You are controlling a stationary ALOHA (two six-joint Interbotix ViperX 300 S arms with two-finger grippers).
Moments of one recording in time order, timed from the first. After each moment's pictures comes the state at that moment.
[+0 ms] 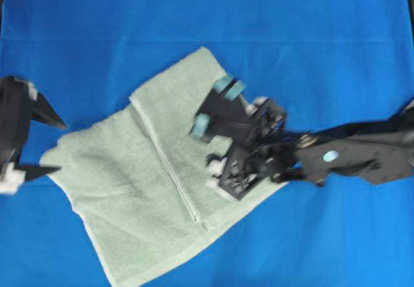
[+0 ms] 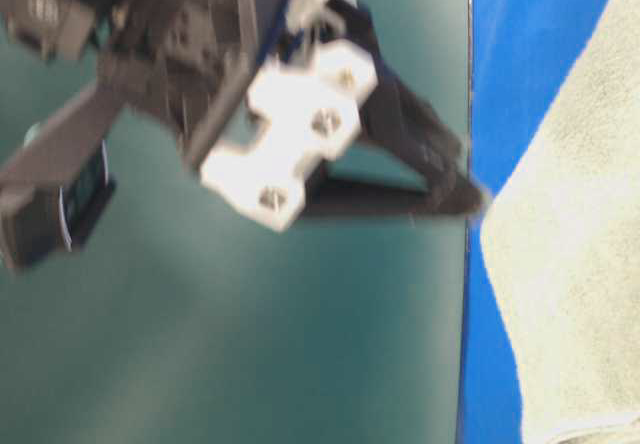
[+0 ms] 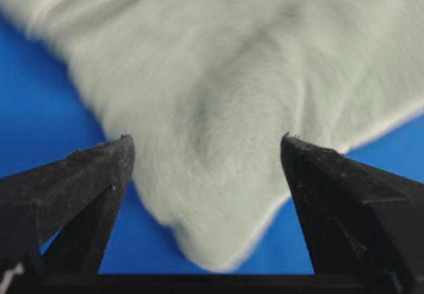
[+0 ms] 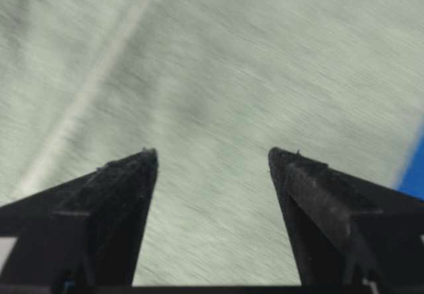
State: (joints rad) left arm -0.37 -0.81 0.95 0.25 0.61 -0.28; right arm 0.22 0.04 0.33 -0.52 0.76 1.11
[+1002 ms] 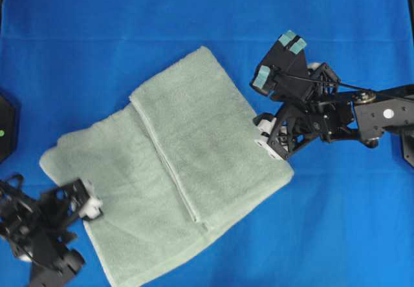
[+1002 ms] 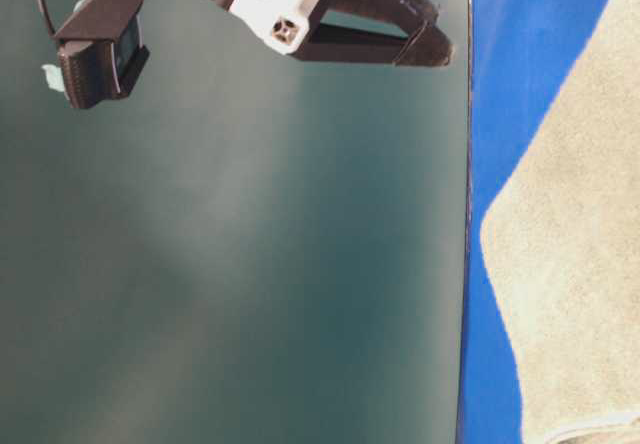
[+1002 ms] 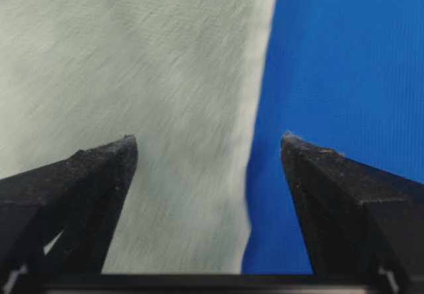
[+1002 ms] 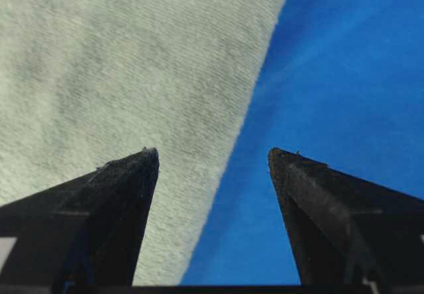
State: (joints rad) left arm -0.64 -0.15 0.89 0.20 0.26 0.15; right arm 0.12 -0.17 0.60 -0.54 0.73 1.12
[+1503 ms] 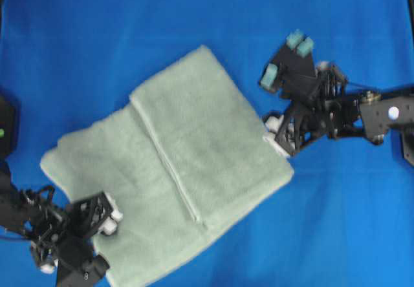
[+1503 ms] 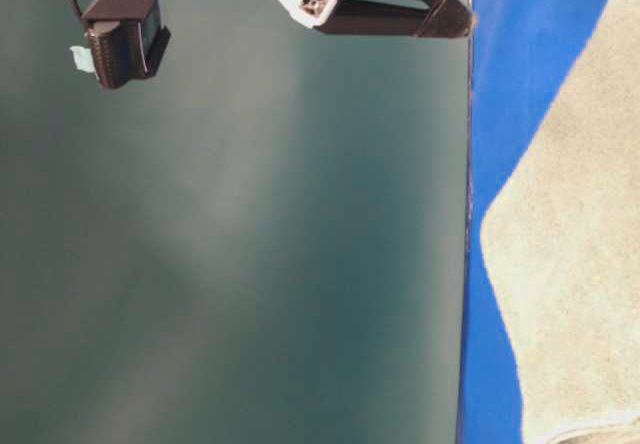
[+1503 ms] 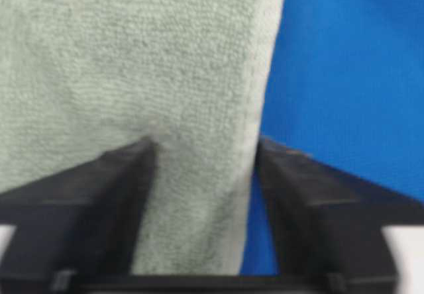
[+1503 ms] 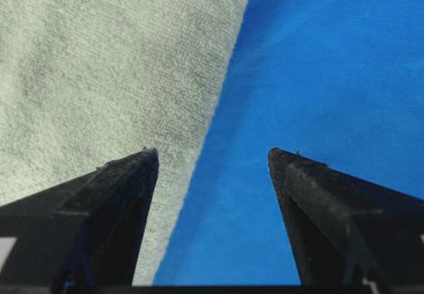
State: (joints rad) left arm -0.61 0.03 0.85 0.20 0.16 0.15; right arm 0.11 -0.18 0.64 -0.54 0.72 1.13
